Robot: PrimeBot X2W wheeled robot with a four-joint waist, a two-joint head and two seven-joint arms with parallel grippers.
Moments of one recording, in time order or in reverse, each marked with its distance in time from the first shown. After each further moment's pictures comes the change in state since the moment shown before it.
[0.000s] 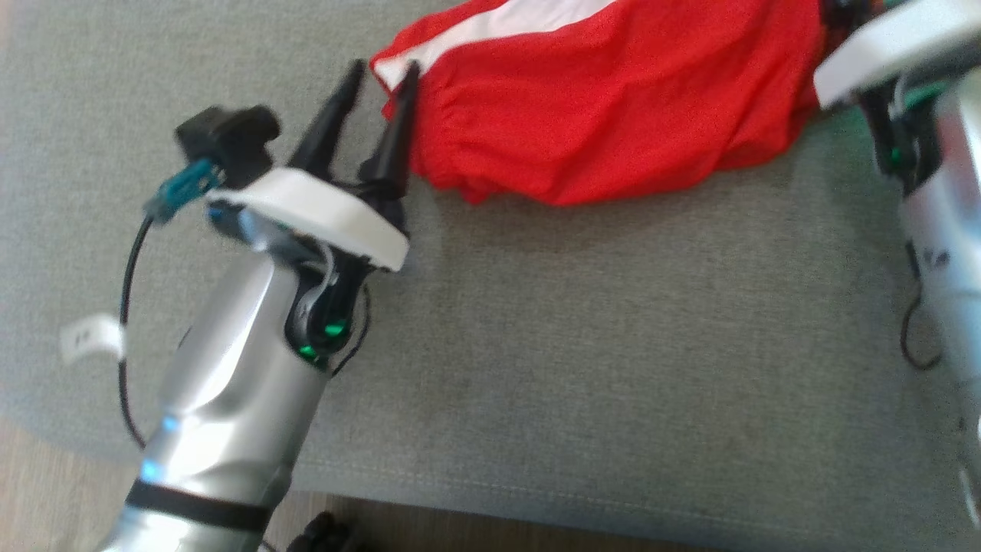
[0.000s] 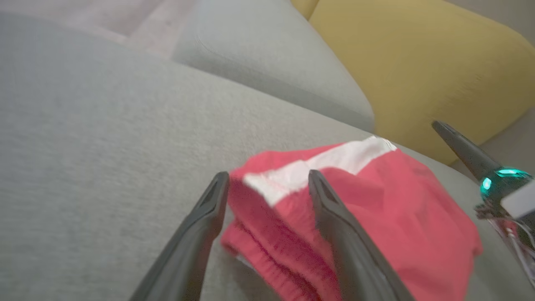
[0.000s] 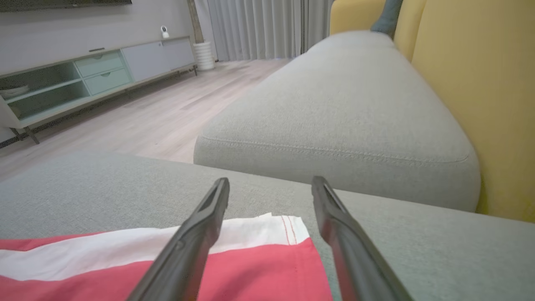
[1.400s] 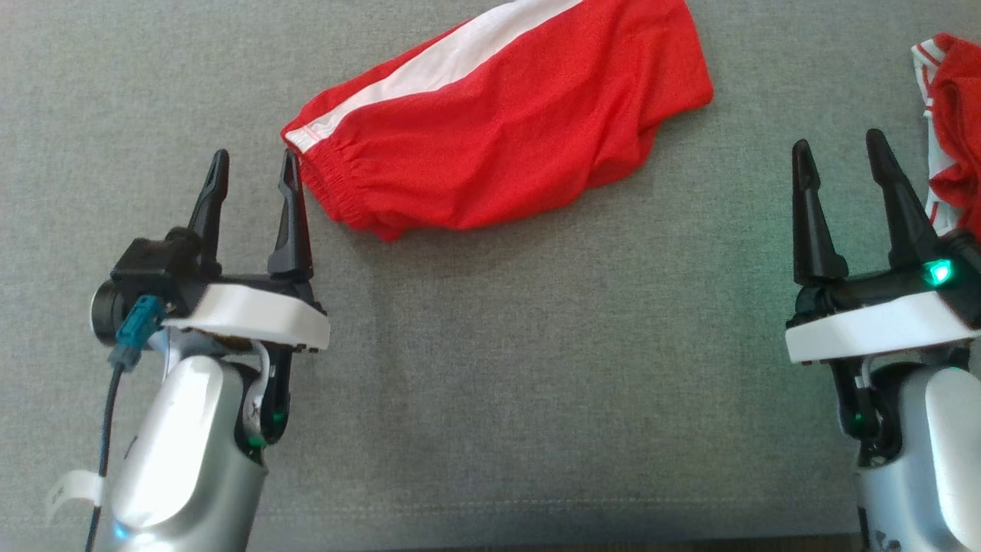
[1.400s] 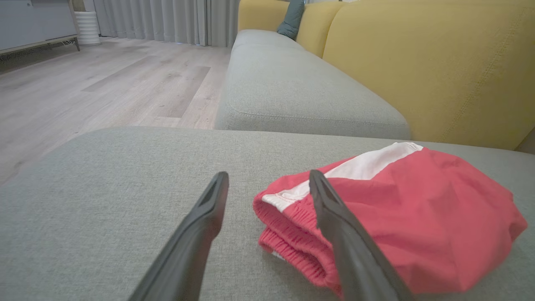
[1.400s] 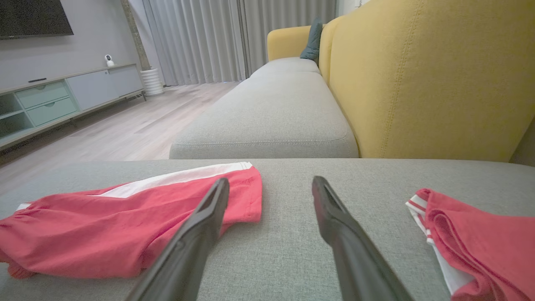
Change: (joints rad) left arm 0.282 0.078 0.156 -0.172 0.356 0.198 -0.131; right arm 0.761 0.202 -0.310 -0.740 -0.191 0.000 0.103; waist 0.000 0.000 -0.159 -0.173
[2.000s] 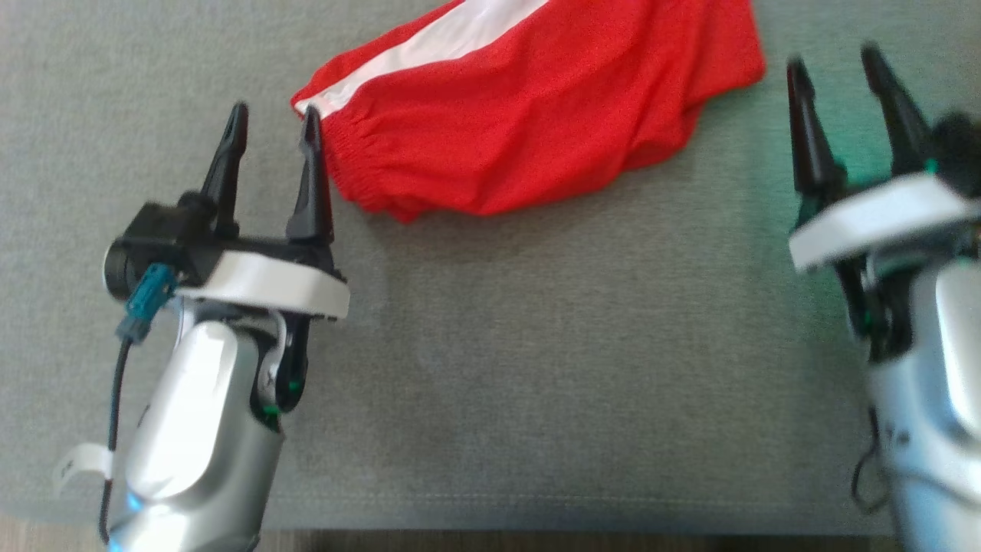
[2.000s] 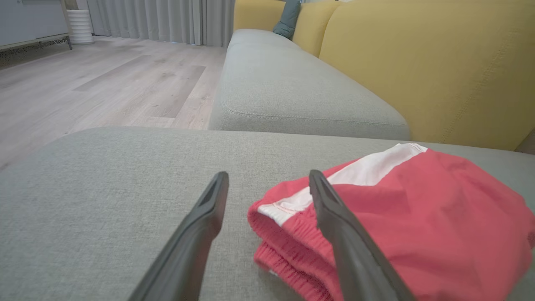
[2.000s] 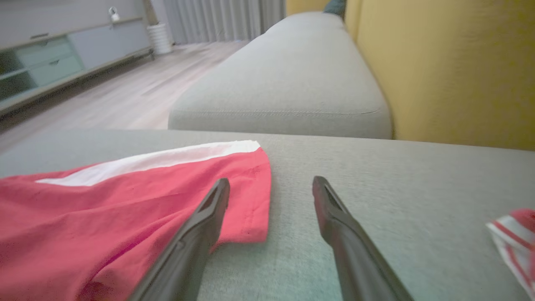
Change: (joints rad) left arm -0.058 -0.040 0.002 -0.018 0.031 -0.035 0.000; right arm -0.219 -0.052 0.030 0.157 0.016 0.000 0.104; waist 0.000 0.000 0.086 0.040
